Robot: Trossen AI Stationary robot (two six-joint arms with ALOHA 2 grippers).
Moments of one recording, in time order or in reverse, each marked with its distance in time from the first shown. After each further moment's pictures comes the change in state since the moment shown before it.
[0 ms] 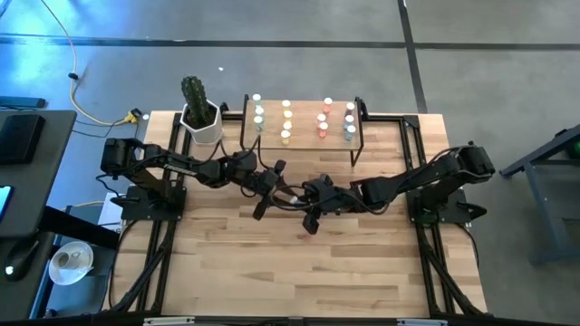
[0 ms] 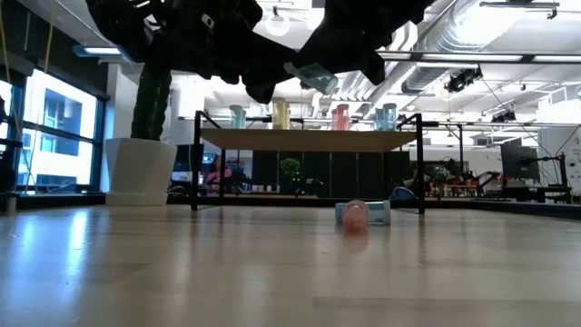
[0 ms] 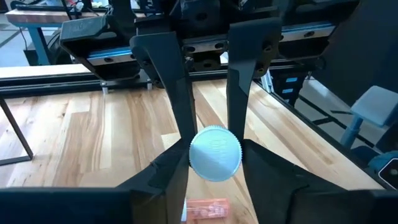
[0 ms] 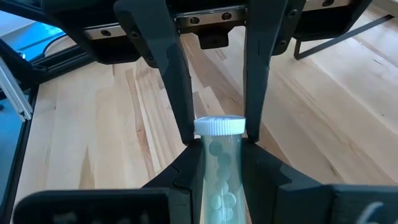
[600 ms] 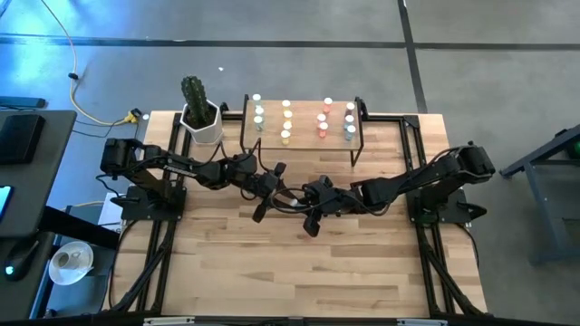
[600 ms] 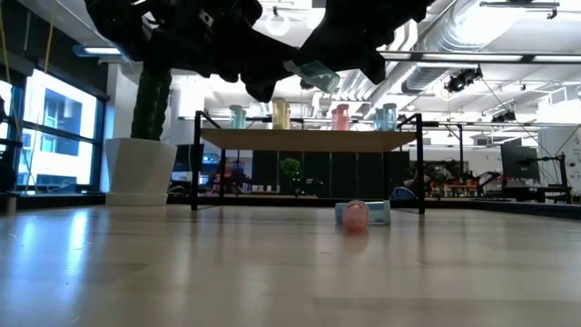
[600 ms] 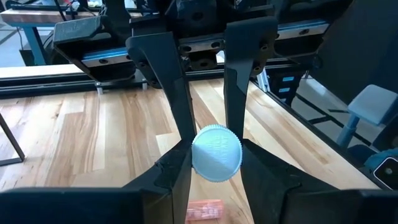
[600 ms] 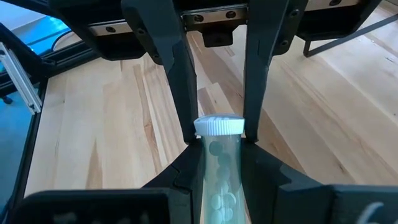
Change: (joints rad) left arm -0.034 0.001 0.000 0.000 -0.011 -0.003; right arm 0.001 0.000 0.000 -0.001 -0.018 -0.007
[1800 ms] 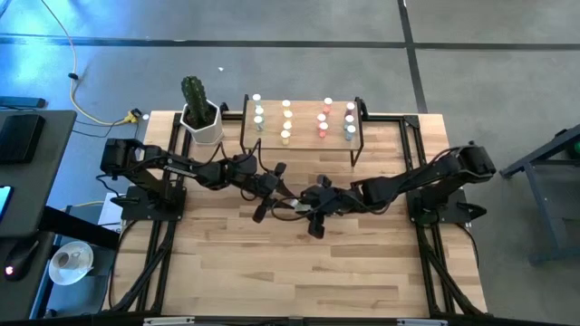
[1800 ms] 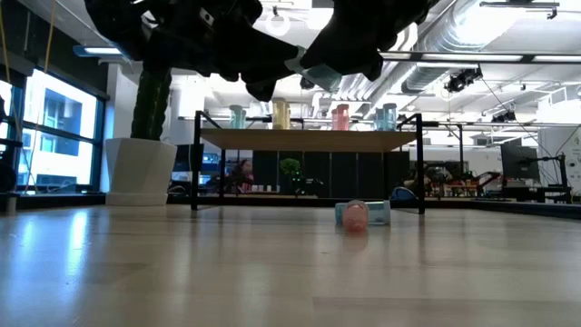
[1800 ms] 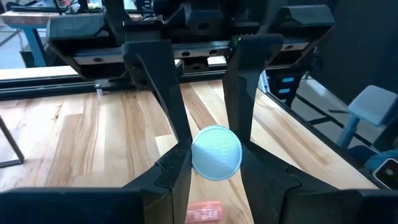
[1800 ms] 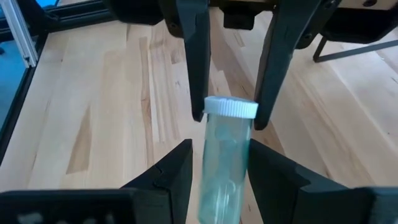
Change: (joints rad) left arm 0.002 0.001 0.000 0.003 -0.004 0.000; right arm 0.003 -0.006 0.001 -0.051 -0.057 -0.177
